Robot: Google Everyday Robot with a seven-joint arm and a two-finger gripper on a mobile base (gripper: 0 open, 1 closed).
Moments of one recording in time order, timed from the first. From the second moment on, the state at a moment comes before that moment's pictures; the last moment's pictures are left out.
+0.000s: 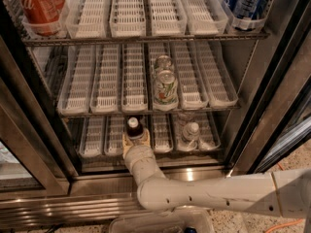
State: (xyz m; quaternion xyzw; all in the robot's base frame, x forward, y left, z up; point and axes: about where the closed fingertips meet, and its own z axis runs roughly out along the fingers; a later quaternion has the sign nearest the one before) arm 0.612 0.079 0.638 -0.11 0.74 0.15 0.65
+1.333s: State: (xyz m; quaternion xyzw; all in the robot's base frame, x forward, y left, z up) arm 0.608 0.077 0.663 -0.10 0.72 0.17 0.67
